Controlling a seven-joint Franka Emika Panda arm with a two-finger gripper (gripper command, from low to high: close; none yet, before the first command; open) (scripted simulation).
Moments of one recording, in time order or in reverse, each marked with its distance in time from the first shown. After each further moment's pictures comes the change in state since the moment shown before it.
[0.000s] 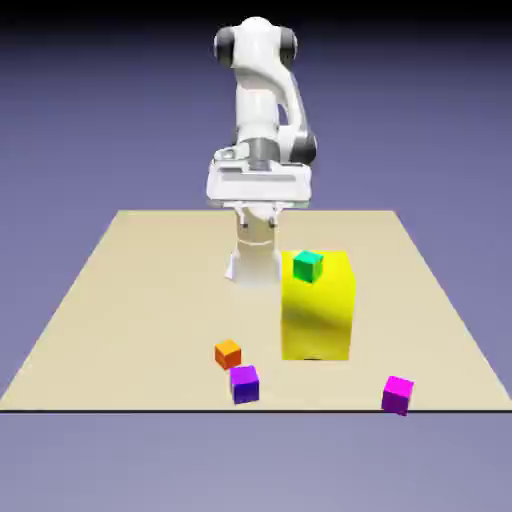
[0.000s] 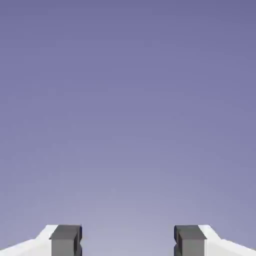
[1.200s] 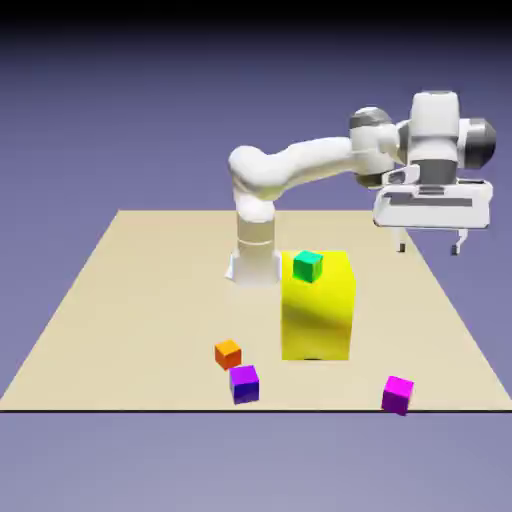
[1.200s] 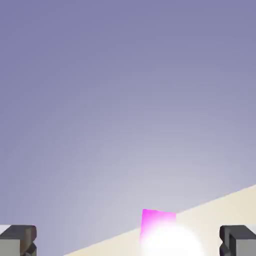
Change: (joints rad) arm -1.305 -0.950 1.301 0.820 1.433 -1.336 0.241
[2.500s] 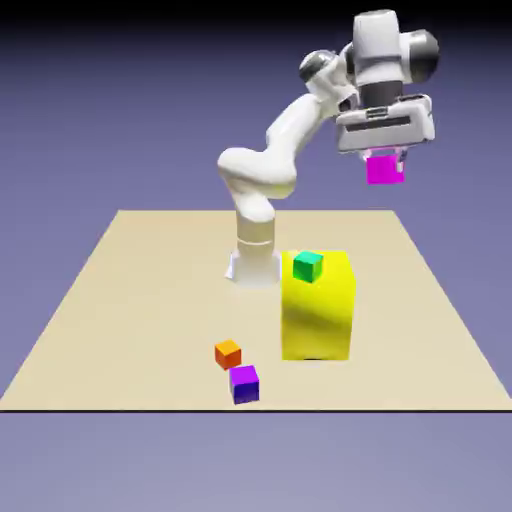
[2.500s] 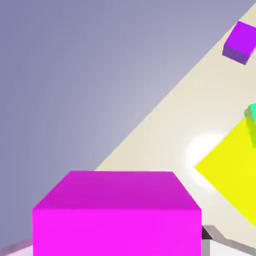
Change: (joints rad) arm 0.673 0.610 -0.544 -0.310 -0.719 0.101 0.557
